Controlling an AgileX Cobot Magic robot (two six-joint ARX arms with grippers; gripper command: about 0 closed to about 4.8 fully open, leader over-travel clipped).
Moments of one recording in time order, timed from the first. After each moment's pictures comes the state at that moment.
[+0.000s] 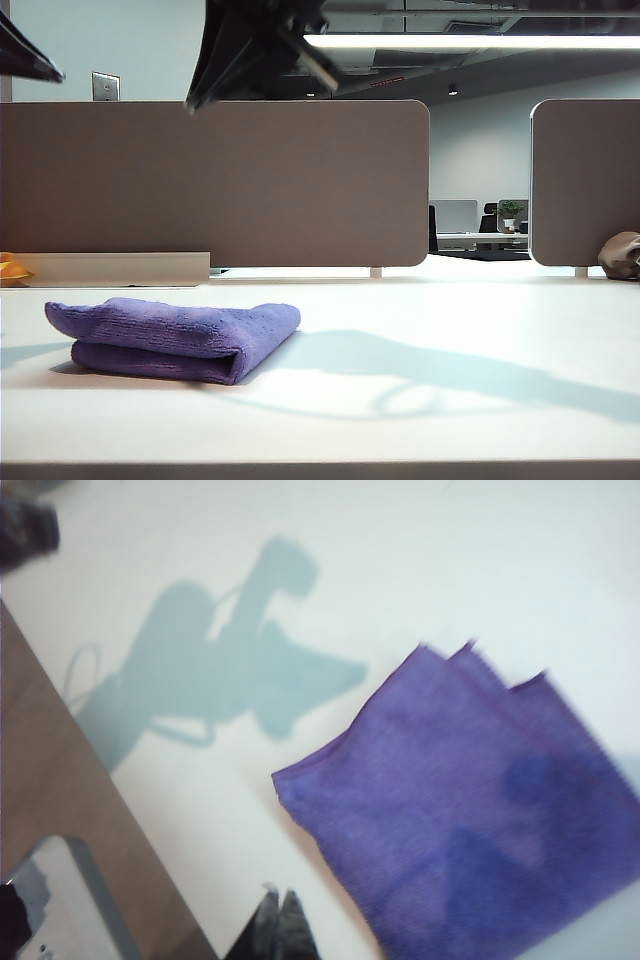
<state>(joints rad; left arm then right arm) 0.12 0.99 0.77 -0.24 0.85 -0.52 0.81 1.76 1.66 -0.68 -0.31 0.23</state>
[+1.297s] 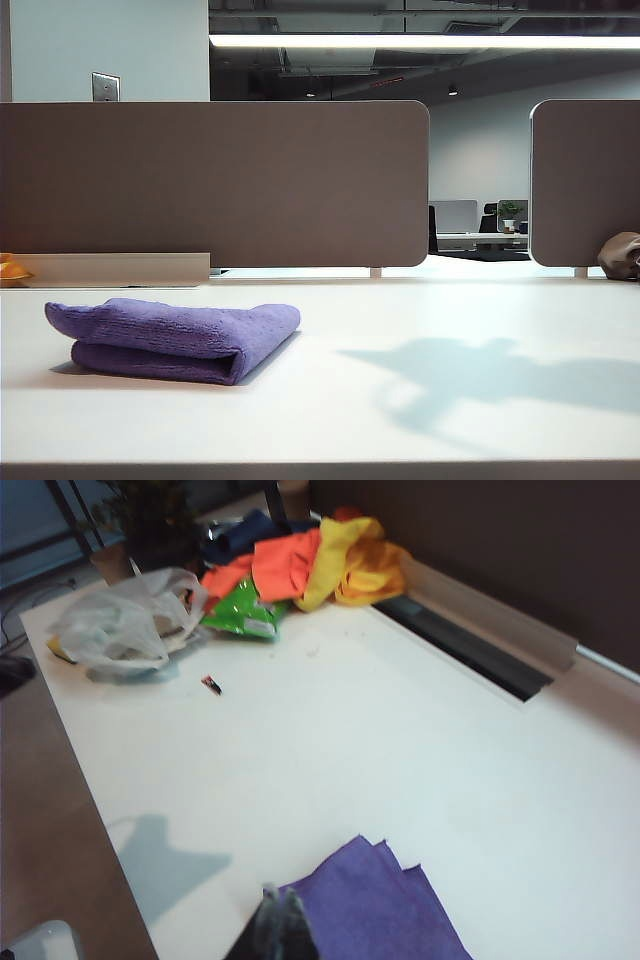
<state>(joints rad) 0.12 0.35 0.77 -0.40 0.50 -0.27 0.76 1.31 1.65 -0.69 -0.25 0.02</state>
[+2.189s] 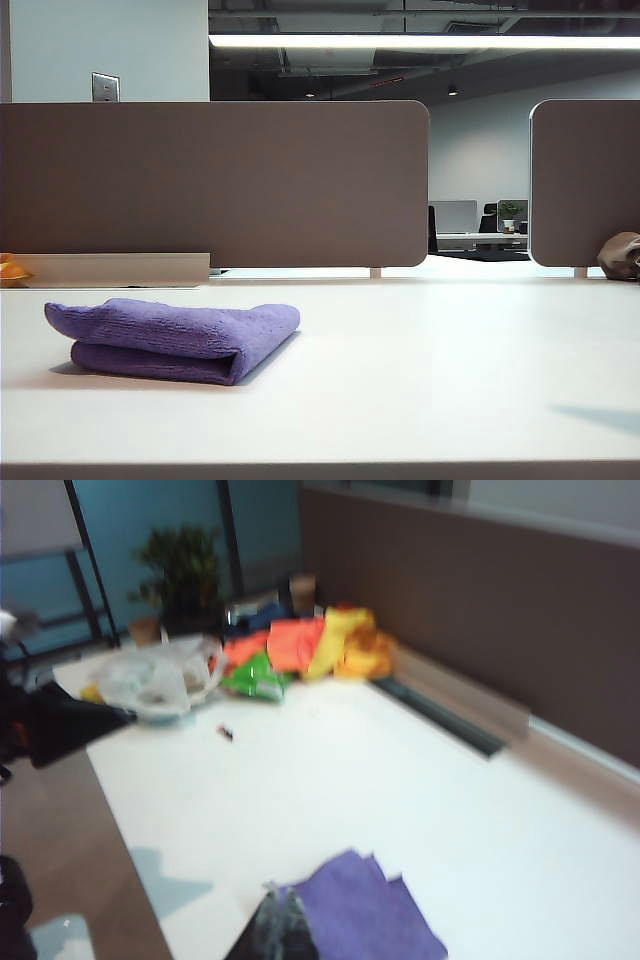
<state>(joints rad) 0.12 0.16 0.64 -0.53 0.49 -0.23 0.76 0.78 1.29 -0.62 -0.23 -0.01</state>
